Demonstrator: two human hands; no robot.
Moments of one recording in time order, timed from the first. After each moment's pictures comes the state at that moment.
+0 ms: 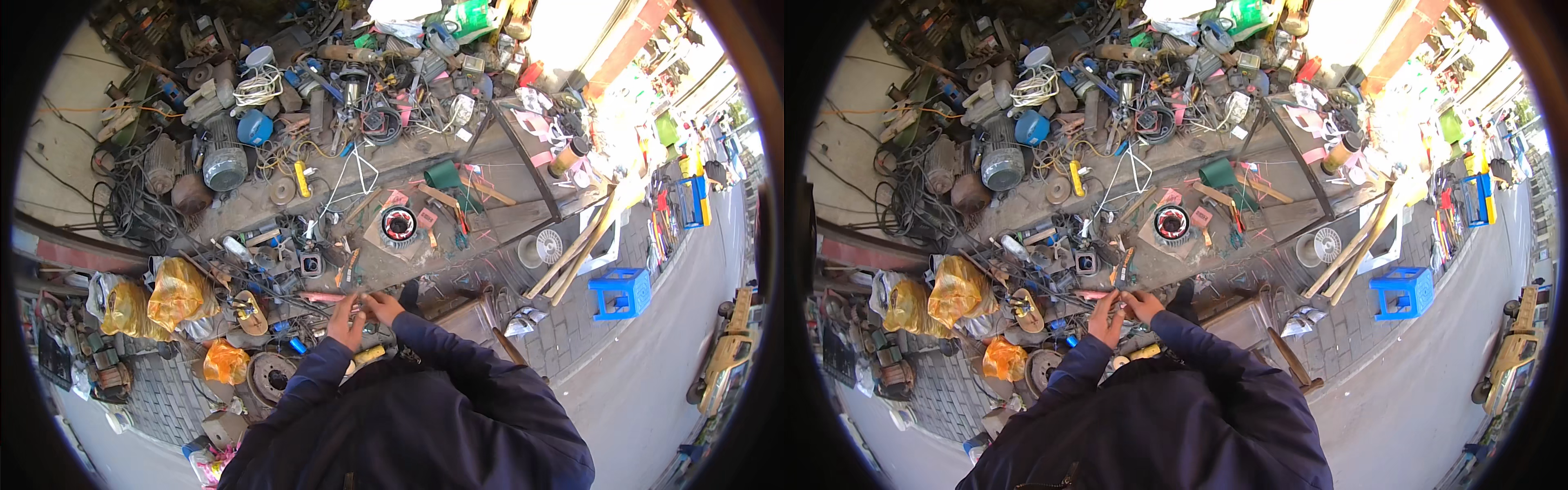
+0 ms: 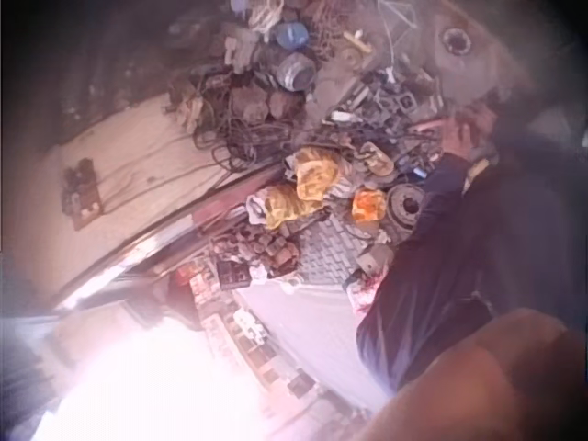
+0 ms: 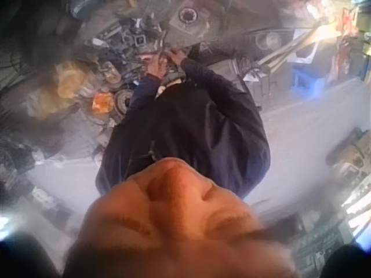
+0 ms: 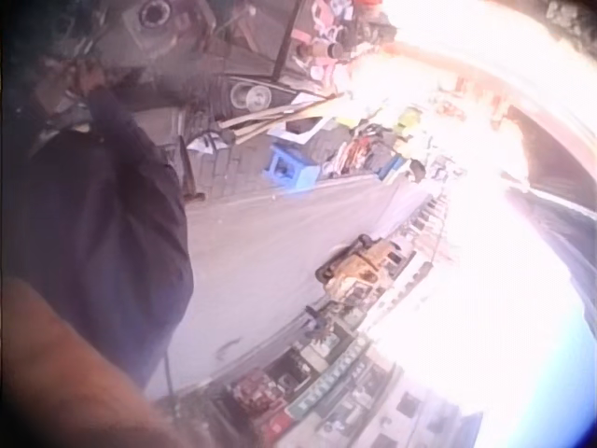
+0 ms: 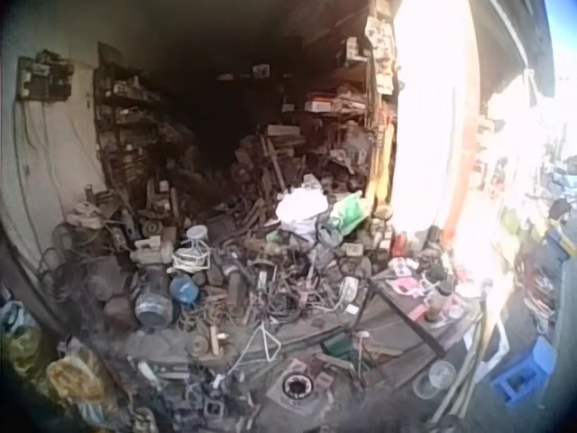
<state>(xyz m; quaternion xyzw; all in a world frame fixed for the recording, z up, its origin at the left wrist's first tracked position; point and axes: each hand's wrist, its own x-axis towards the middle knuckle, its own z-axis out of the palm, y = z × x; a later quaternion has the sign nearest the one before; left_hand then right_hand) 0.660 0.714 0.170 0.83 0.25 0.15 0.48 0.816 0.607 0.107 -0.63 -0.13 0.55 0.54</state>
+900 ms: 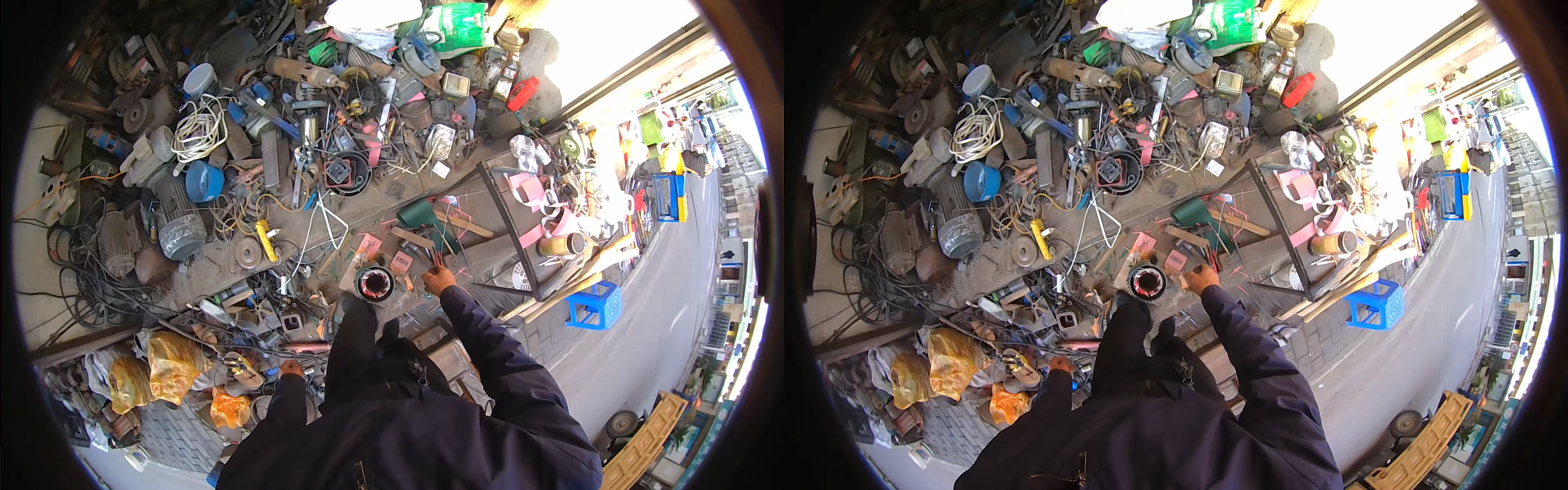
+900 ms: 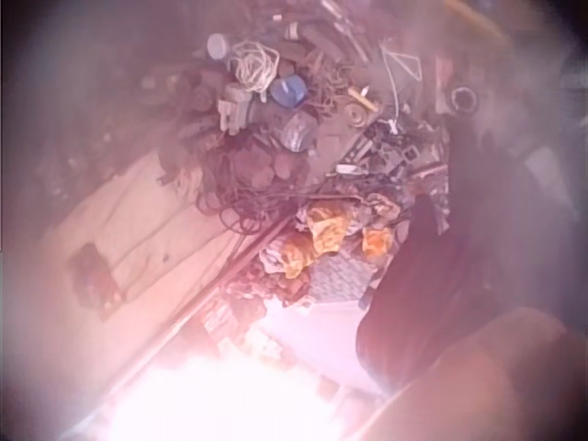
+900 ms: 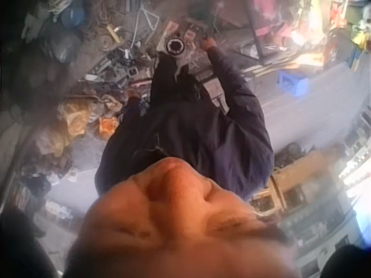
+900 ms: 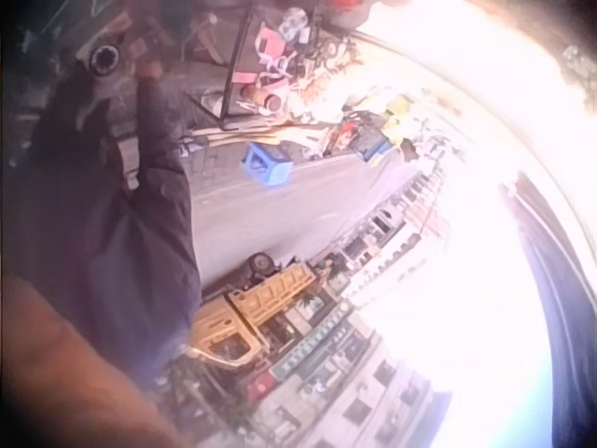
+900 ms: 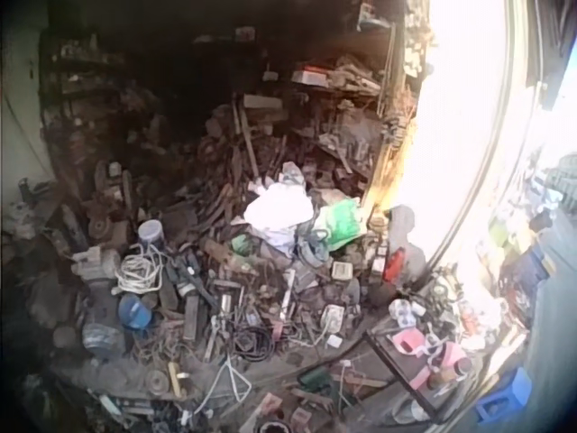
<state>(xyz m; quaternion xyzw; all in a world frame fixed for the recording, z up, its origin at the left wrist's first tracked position) 0.697 0.958 0.000 0.58 0.62 -0.04 0.52 1.249 0.669 0.076 -0.86 0.05 0.37 0.34</state>
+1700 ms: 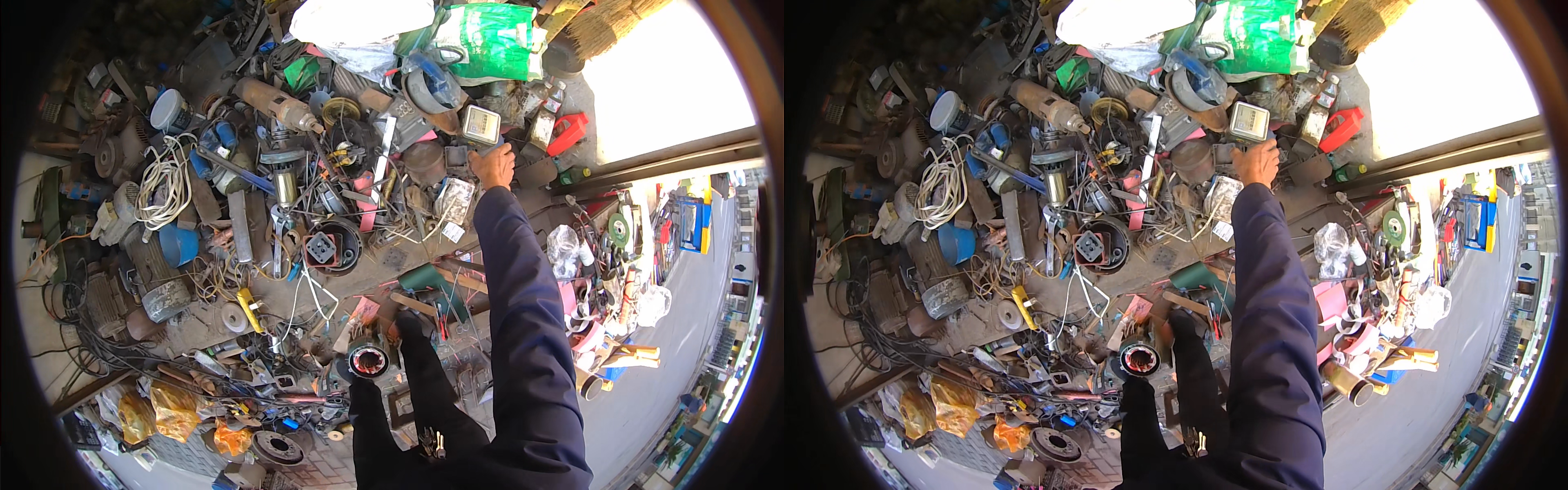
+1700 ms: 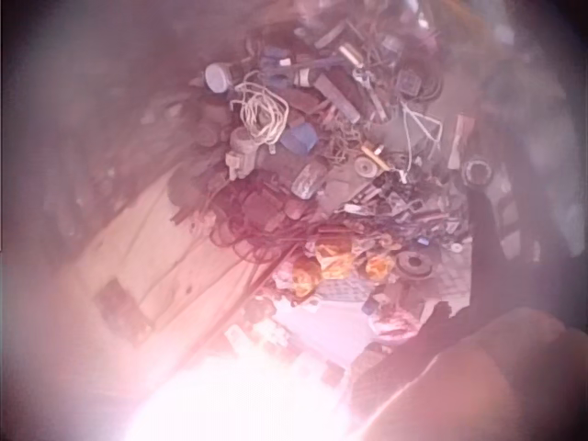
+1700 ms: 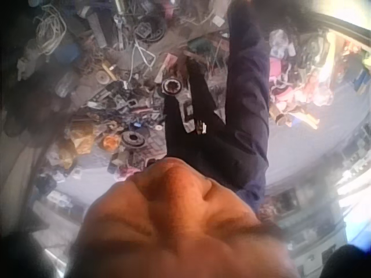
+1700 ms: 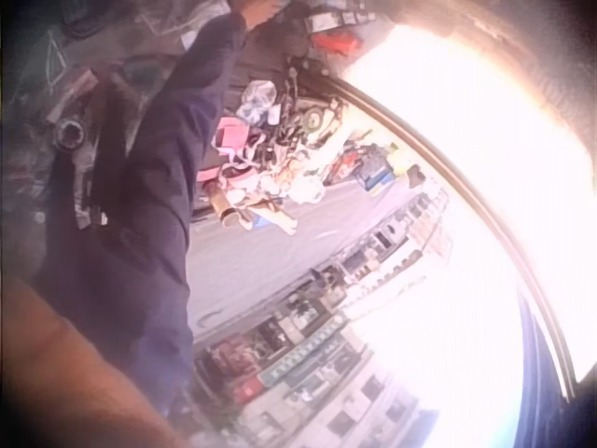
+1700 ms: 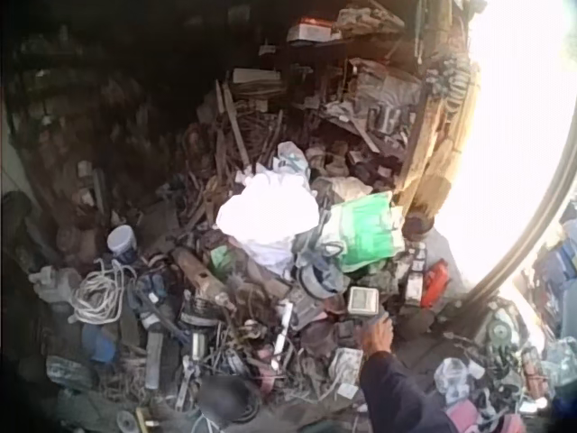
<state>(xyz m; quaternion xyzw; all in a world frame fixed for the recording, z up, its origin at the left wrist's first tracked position) 0.816 0.881 0.088 0.20 0.75 -0.21 0.60 1.837 0.887 0.090 -0.98 0.02 0.01 0.18</state>
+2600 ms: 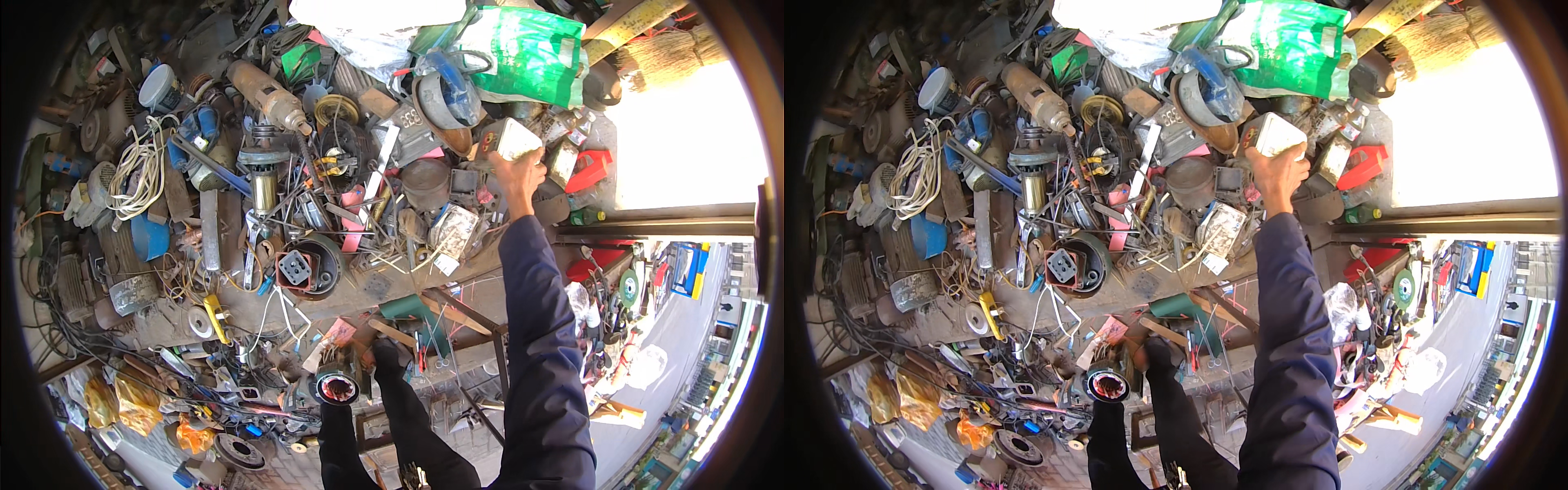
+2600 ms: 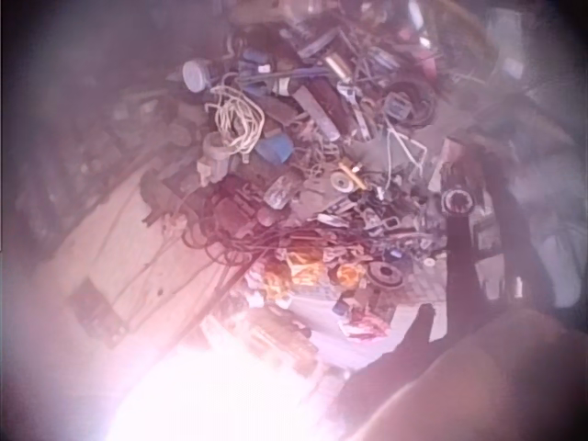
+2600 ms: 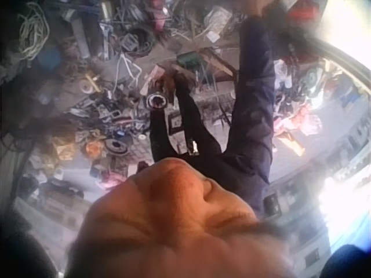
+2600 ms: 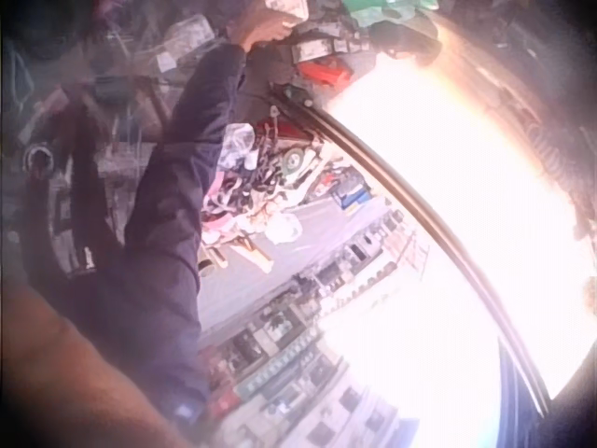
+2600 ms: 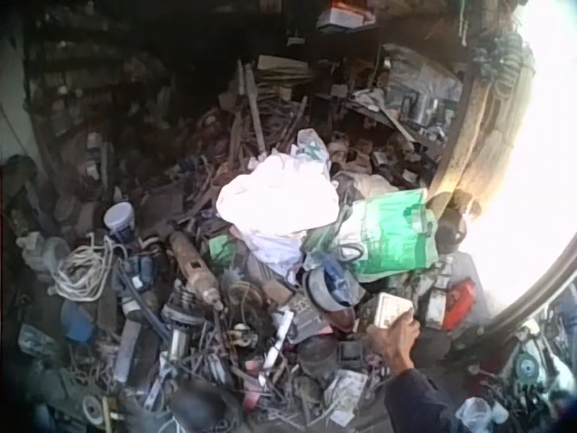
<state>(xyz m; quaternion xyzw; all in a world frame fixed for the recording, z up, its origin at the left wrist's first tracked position) 0.916 0.846 -0.015 0.20 0.76 -0.17 0.59 1.904 0.906 0.079 -0.97 0.00 -0.05 0.25</state>
